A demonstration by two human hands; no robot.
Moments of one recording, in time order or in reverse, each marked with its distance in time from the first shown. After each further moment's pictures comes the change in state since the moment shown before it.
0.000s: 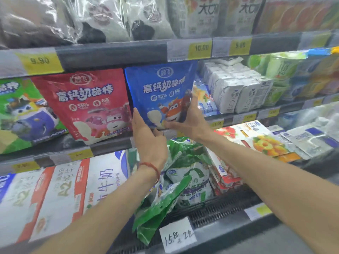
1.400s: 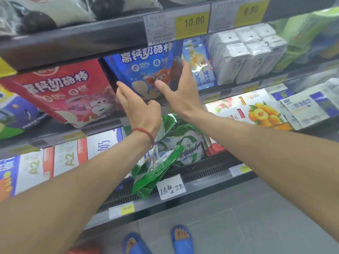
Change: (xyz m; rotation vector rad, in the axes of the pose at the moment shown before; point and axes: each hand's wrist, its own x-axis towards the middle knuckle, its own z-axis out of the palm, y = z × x) left_hand 0.029 0.042 0.015 0.195 -0.067 -0.276; right_hand 0.011 -0.038 -0.001 -0.167 0.126 0.199
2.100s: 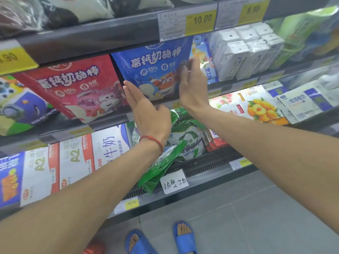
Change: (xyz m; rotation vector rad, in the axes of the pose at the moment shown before) left_hand -0.028 -0.001 -0.017 0.036 -0.011 0.063; right_hand -0.012 -0.022 -0.008 -0.009 0.116 0.046
